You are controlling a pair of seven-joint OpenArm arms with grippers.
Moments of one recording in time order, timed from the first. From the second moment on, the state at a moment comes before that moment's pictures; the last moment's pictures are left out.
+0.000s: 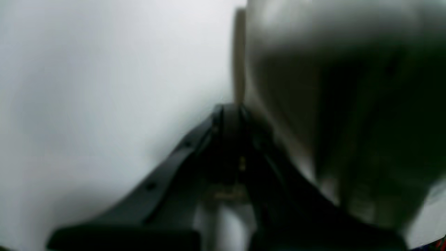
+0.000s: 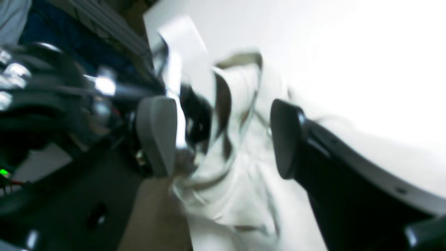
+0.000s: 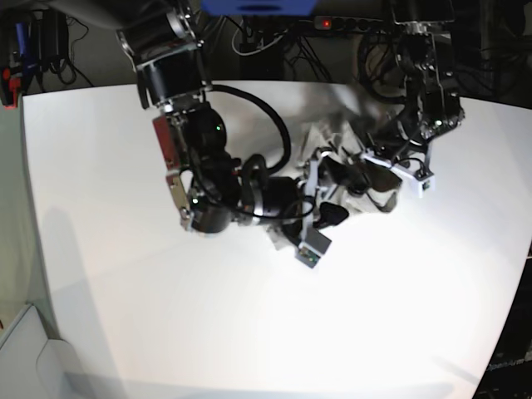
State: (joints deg) left arm 9.7 -4.9 -11.2 94.7 -27.5 6.0 55.7; right arm 13.7 -6.6 -15.9 88.4 40.9 39.7 -64.3
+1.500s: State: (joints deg) left arm 4.9 -0.3 -26.2 100.9 -46.2 5.1 70.3; right arm 14.2 1.5 -3.7 78.4 40.3 39.7 -64.3
